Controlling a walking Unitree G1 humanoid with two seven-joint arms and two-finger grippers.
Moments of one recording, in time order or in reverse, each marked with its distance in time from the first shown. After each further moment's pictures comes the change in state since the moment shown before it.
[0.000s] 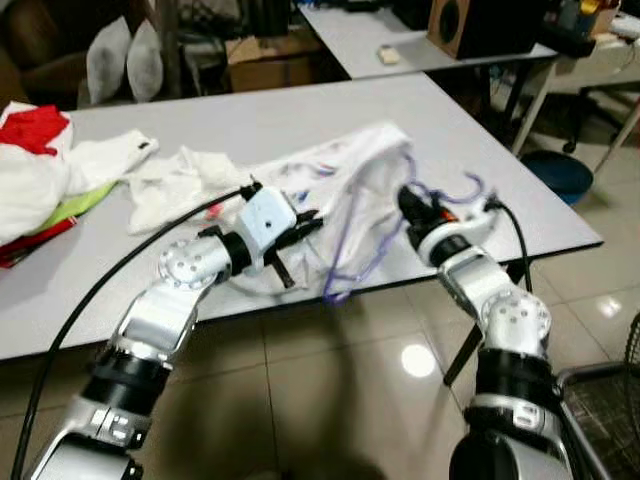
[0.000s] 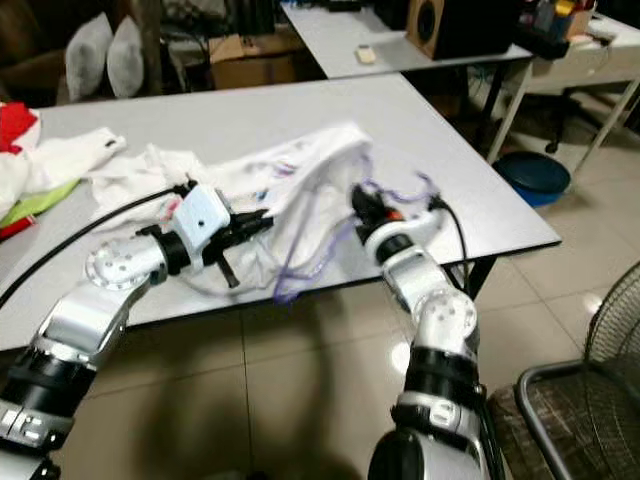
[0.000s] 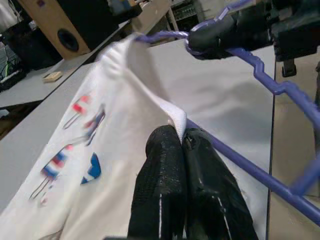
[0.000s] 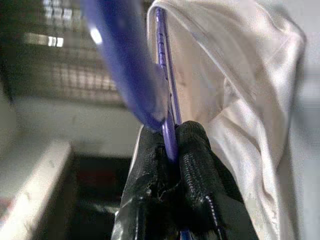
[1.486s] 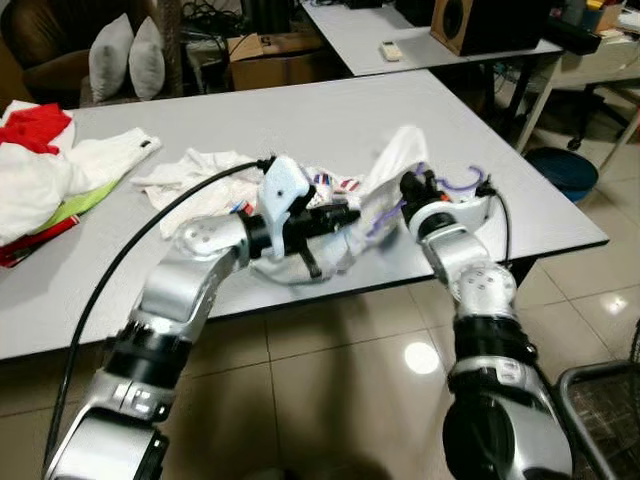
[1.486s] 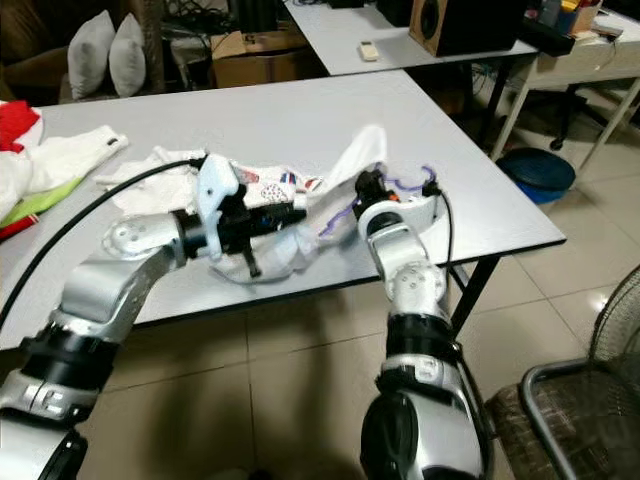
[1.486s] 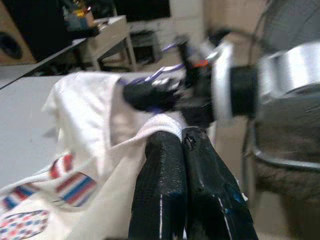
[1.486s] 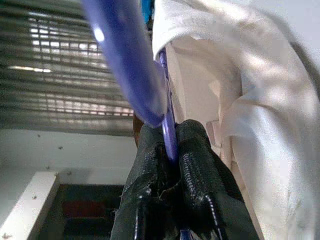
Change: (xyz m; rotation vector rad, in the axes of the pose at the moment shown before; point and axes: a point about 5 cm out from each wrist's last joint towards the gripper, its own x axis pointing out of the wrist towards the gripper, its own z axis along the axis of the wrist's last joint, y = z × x) left arm 0.022 0.000 0.031 -0.202 -0.114 -0.173; right arm 0.022 0.016 0.000 -0.064 -0.106 -0.074
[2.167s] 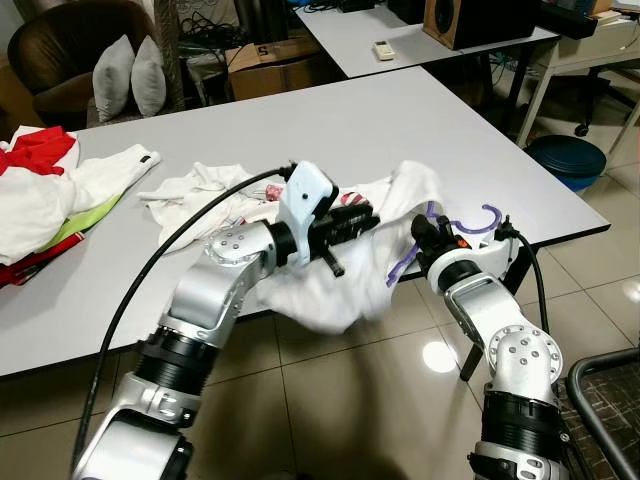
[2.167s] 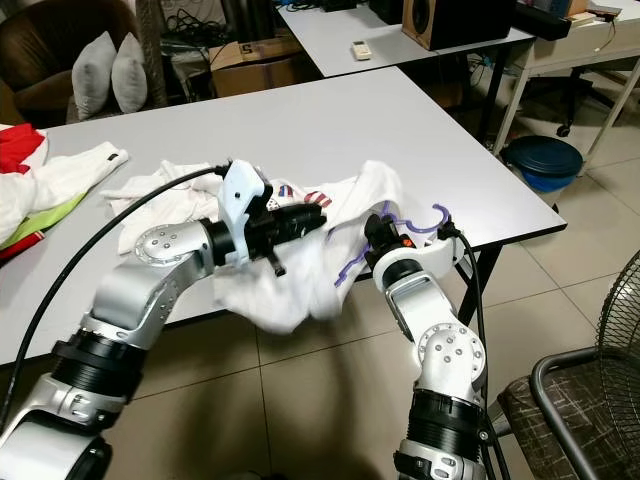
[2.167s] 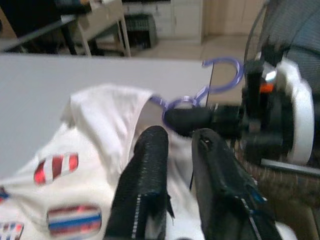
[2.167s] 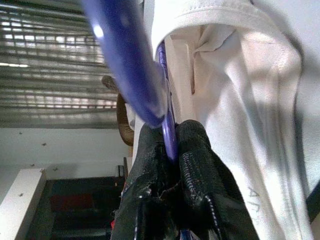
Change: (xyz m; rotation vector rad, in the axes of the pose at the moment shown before) left arm 0.018 -0.015 -0.010 -0.137 0.017 0.006; right arm -0.057 -0.025 -0.008 -0.016 0.078 -0.090
